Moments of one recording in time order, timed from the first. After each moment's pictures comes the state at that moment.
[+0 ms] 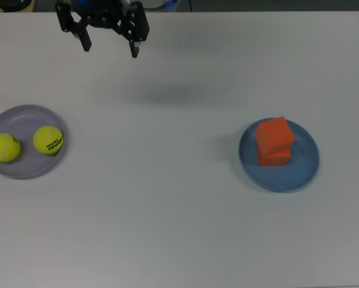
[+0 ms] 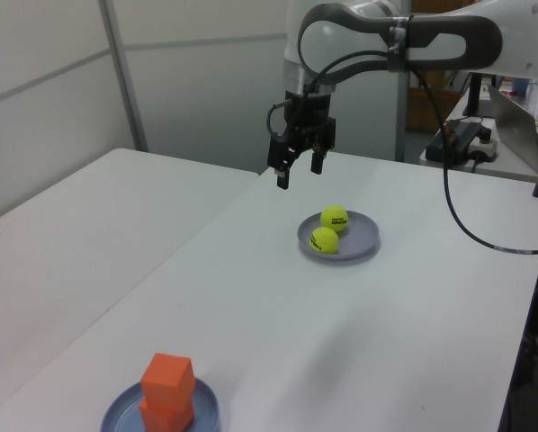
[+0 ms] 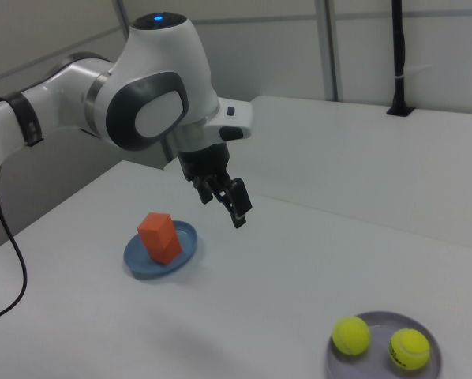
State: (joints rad) arm 0.20 0.08 -0.09 -1.56 0.10 1.76 0.12
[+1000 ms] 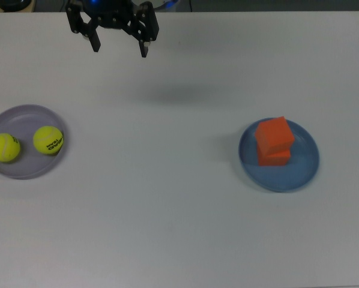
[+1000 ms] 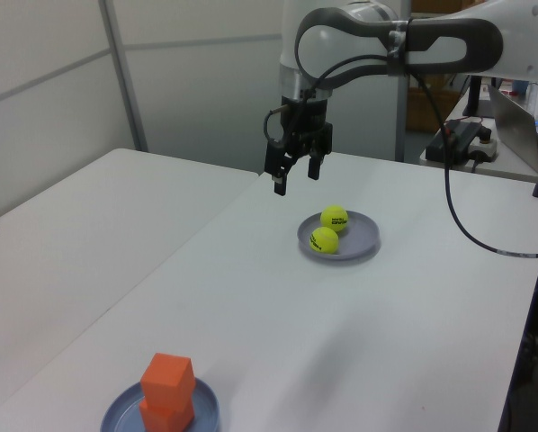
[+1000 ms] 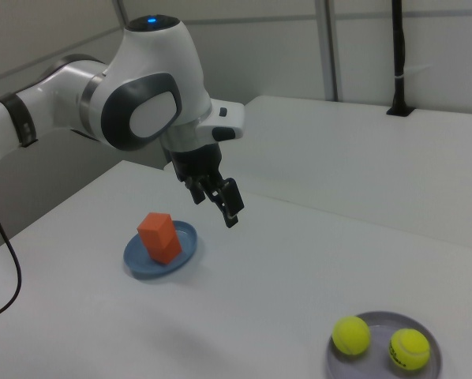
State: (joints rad) arm 0.20 0.08 -0.07 -1.58 0.10 1.76 0.13
